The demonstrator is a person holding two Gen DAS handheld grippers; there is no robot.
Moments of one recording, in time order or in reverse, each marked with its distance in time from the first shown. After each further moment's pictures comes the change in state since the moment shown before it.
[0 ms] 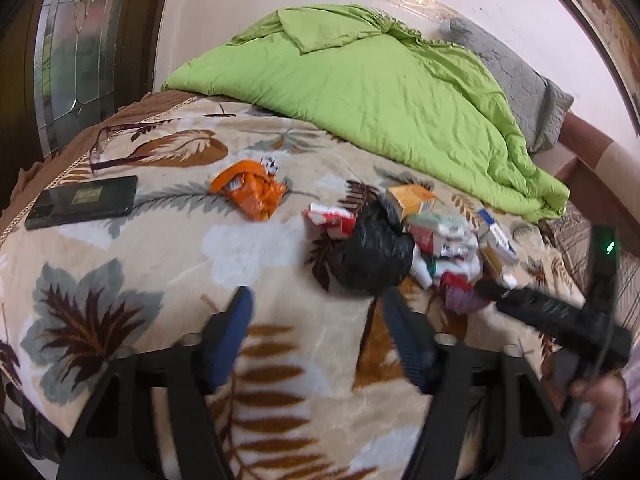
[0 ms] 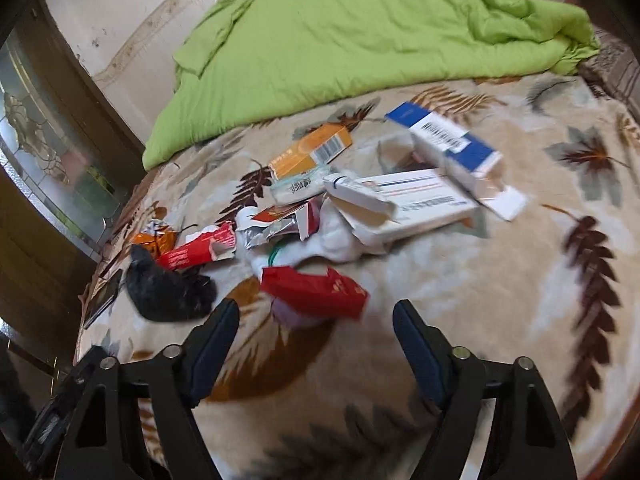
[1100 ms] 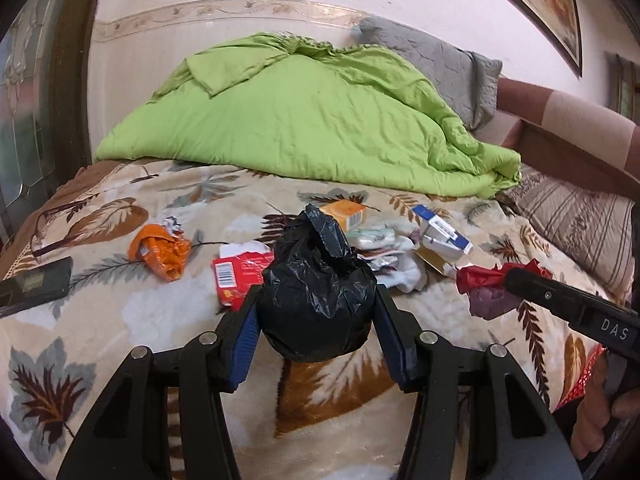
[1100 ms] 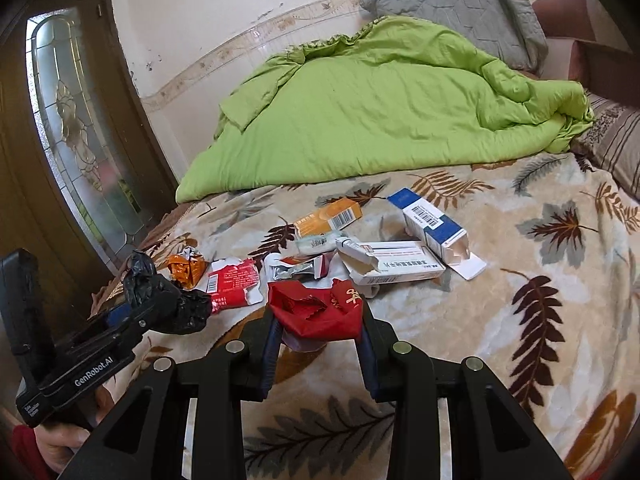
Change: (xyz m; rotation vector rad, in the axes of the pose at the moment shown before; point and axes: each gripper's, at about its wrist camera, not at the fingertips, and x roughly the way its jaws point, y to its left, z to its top) left arm 0.013 -0.073 -0.005 0.271 -0.103 -0.107; right arm -0.083 0.002 -0.024 -0.158 -0.265 0.021
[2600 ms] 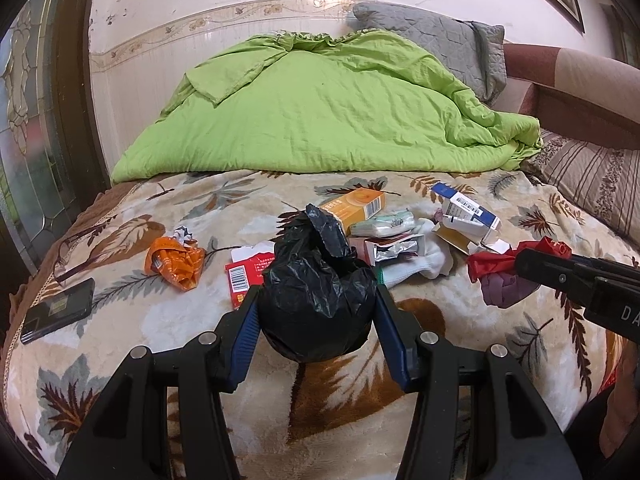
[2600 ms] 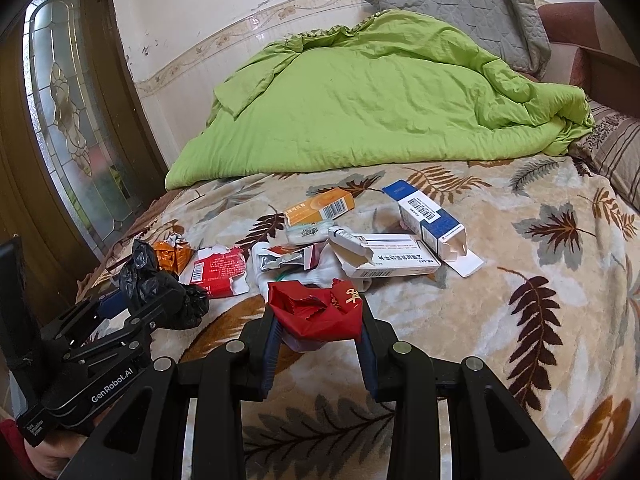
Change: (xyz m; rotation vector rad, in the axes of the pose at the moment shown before) left arm 0.011 -0.016 -0.006 0.112 0.011 0.131; right arm 0.014 -0.001 -0.003 -0.032 0.028 -0.036
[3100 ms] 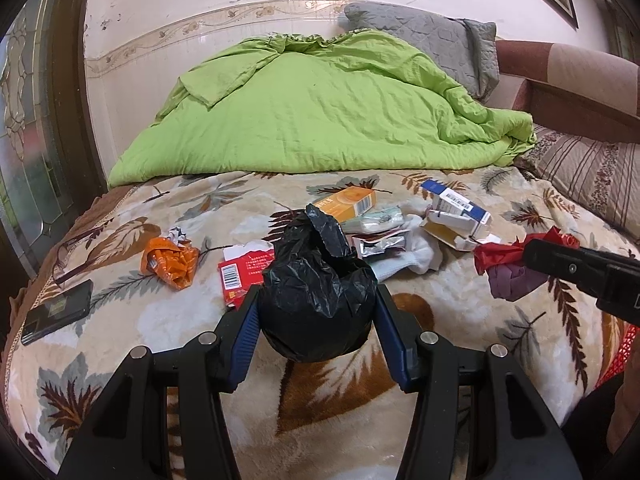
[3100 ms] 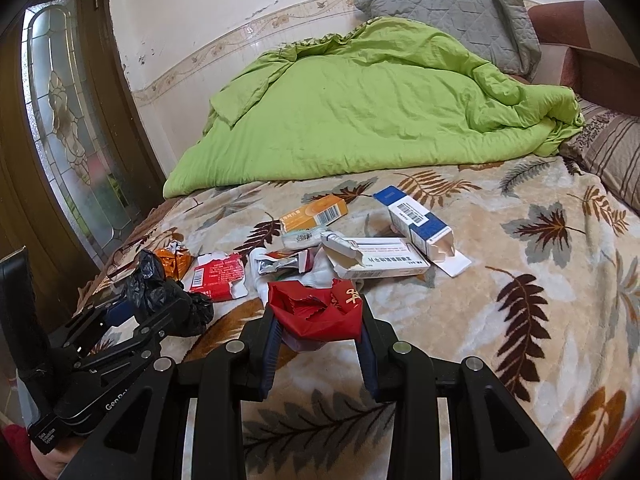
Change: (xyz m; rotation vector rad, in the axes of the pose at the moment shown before) left arm -0.006 -0.009 -0.004 0.016 -0.004 -0.013; right arm -0.016 -0.001 -0.003 0.021 -0.023 -0.018
